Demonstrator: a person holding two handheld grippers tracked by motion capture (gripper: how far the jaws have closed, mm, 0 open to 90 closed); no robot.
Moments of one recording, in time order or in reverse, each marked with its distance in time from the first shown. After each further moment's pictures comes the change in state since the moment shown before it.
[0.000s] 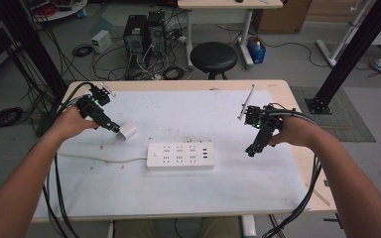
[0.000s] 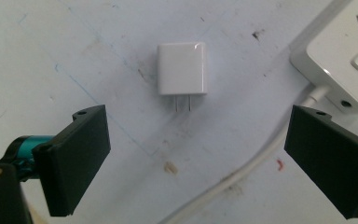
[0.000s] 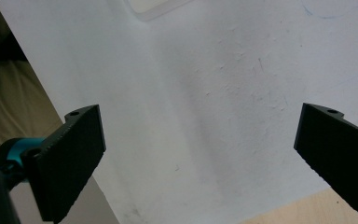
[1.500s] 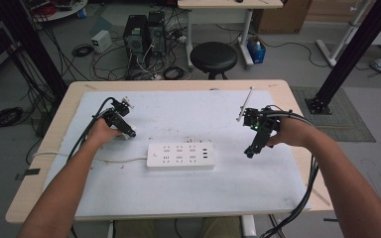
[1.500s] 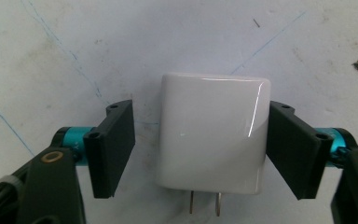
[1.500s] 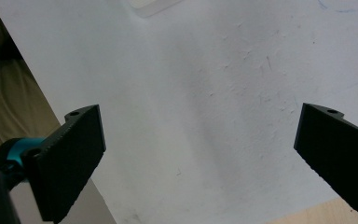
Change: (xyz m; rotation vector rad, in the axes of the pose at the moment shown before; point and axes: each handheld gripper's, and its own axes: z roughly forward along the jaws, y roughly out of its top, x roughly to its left) left arm 0.007 0.008 0.105 0.029 0.016 -0.073; right arm -0.005 0.001 0.013 0.014 0.033 0.015
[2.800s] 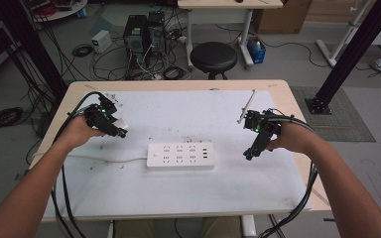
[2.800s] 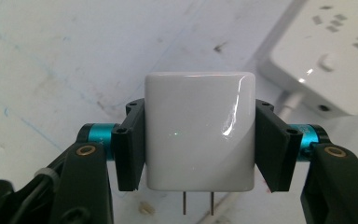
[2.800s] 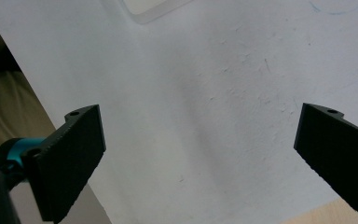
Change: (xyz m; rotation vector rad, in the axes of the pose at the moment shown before) left arm -0.030 -0.024 -0.104 -0.152 -0.126 0.258; right arm 0.009 -0.006 0.000 -0.045 -0.037 0.011
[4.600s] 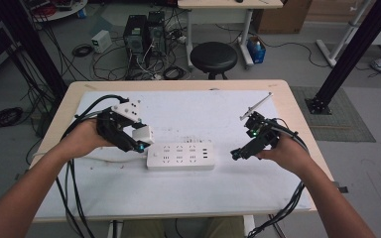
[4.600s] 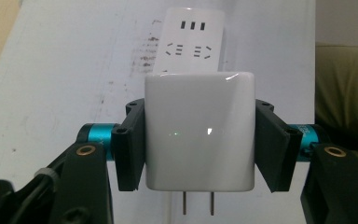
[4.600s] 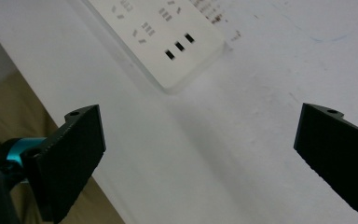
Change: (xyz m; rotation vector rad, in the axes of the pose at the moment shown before) left arm -0.096 0.044 -0.044 -0.164 -0.158 0.400; right arm 0.029 -0.011 -0.002 -0.313 0.058 0.312
